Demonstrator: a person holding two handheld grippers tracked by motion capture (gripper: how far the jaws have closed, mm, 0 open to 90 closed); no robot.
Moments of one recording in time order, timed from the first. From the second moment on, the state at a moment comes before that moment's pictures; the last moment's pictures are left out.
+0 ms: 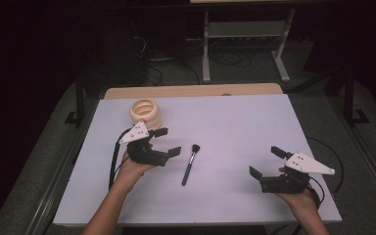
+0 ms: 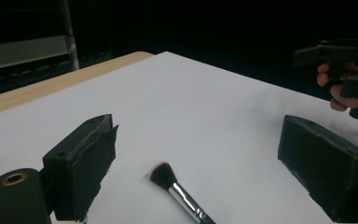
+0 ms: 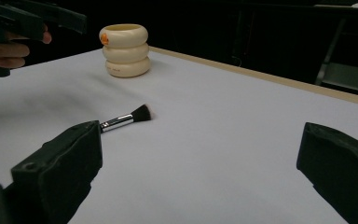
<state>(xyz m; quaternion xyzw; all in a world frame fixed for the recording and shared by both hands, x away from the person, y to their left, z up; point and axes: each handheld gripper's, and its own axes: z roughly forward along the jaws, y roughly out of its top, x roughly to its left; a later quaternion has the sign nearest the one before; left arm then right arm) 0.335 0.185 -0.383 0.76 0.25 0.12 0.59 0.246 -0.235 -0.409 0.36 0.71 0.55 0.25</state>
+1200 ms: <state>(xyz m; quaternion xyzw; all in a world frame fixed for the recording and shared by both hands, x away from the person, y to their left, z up) 0.356 0.145 -0.377 0.76 0.23 0.11 0.60 0.245 -0.235 -0.407 0.35 0.71 0.55 0.26</state>
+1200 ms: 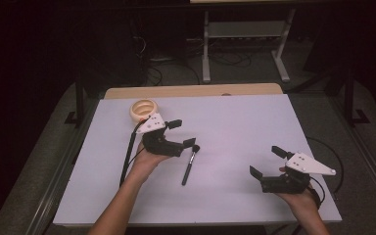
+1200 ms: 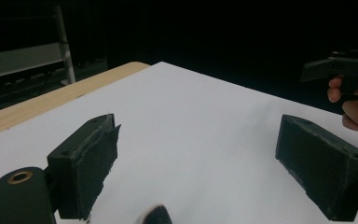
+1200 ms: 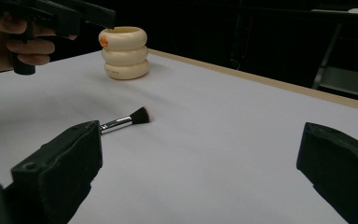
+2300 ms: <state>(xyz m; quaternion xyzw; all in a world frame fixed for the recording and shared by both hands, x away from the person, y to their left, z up) 0.365 0.129 -0.381 0.78 0.27 0.12 0.56 0.244 -0.231 -0.410 0.35 0.72 0.55 0.25</state>
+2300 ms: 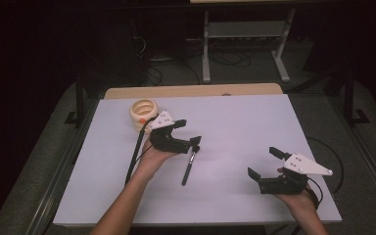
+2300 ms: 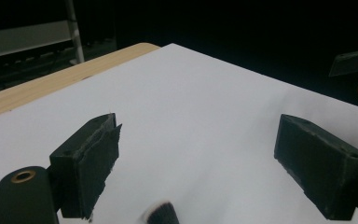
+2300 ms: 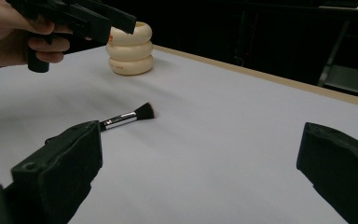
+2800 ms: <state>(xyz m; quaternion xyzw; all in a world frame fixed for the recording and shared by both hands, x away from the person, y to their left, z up) 0.365 0.124 -0.382 0.80 0.28 0.12 0.52 0.246 -0.231 -0.410 0.35 0.72 0.55 0.25</state>
